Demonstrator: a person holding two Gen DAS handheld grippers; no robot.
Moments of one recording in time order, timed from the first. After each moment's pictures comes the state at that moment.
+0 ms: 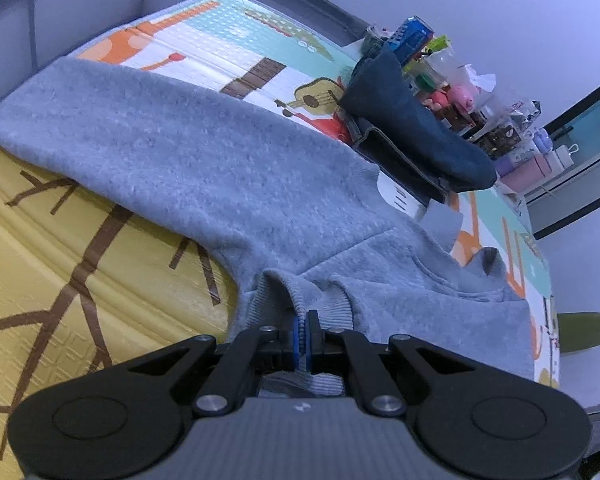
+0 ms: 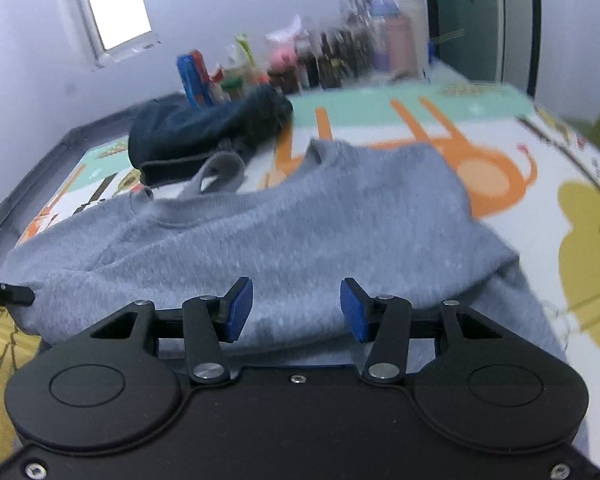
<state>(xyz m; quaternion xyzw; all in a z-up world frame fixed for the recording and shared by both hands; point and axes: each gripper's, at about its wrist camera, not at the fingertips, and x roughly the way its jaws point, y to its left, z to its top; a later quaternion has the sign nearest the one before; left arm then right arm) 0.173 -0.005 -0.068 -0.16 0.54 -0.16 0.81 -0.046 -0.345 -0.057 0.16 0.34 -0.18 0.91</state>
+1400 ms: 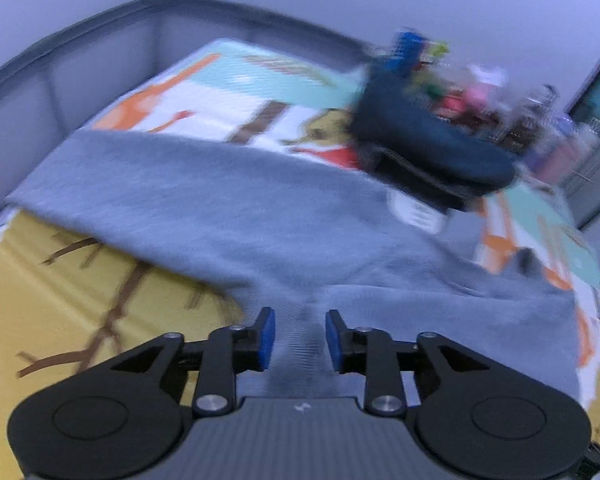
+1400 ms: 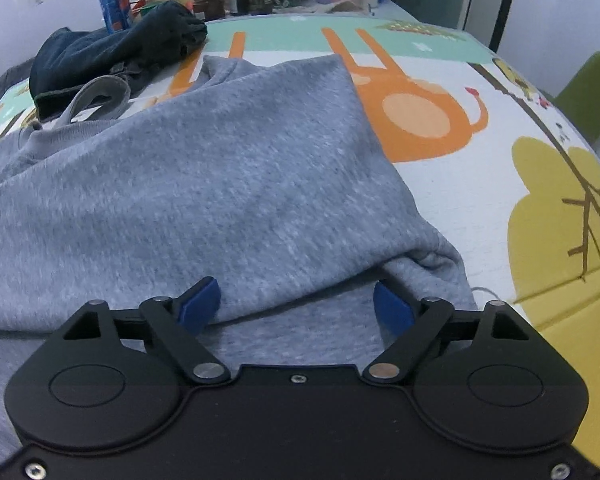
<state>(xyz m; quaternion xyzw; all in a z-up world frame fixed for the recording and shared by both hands) 0.159 -0.052 -0.048 -0.07 0.49 -0.14 0.86 -0.029 -0.412 -0.123 0.13 0.45 -0.23 0.85</state>
